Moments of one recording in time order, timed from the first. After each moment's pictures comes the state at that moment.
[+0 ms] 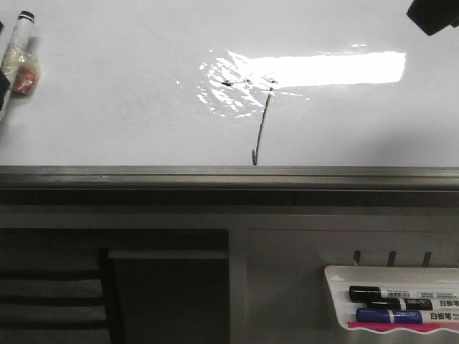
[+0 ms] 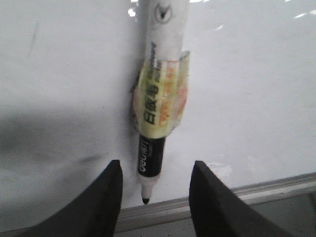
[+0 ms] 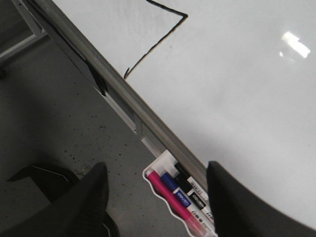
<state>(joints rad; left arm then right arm) -0.21 1.20 -0.85 -0.14 0.48 0.08 0.17 1.09 -1.03 0.41 0.93 -0.73</state>
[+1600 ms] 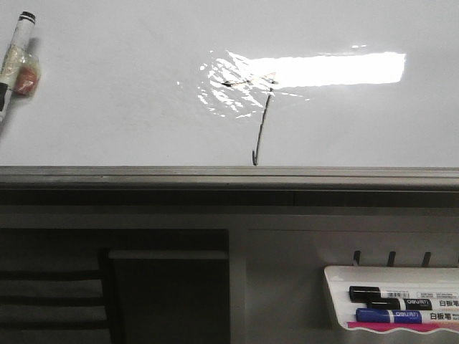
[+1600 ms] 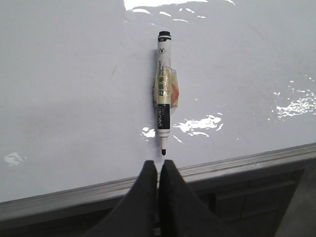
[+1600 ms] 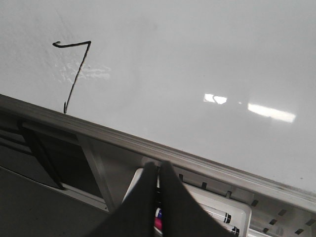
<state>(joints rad) -0.21 0.43 -0.38 -0.05 0.29 0.08 0.17 0.49 -0.52 0.18 0.52 -0.21</state>
